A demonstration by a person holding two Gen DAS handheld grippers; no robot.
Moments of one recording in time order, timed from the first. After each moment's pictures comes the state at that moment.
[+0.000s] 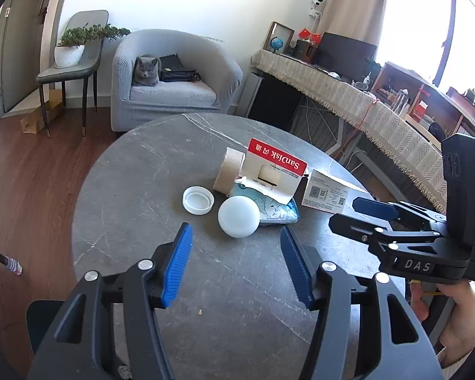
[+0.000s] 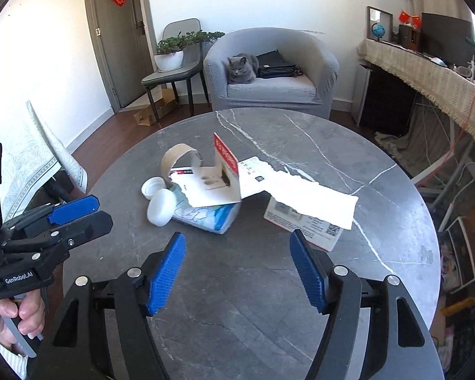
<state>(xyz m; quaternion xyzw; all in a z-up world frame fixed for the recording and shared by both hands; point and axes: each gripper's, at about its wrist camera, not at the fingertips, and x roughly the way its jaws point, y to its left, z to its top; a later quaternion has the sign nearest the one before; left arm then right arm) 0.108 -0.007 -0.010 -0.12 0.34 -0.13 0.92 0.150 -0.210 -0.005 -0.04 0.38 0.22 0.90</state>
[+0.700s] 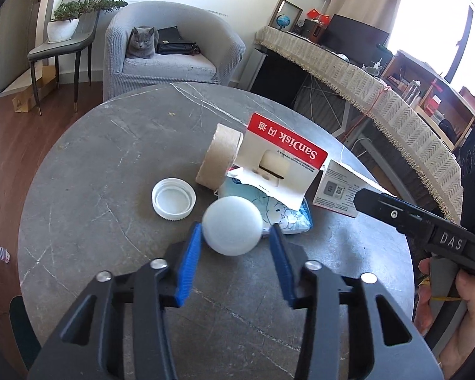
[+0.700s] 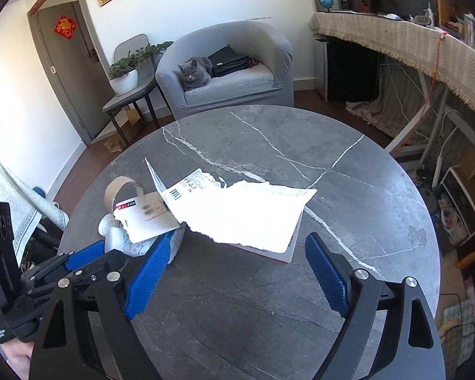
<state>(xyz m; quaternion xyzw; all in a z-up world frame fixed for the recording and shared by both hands) 0.159 -0.025 -0.038 -0.13 0.40 -0.13 0.90 0.192 -0.243 -0.017 0.06 0.41 0.15 0.90</state>
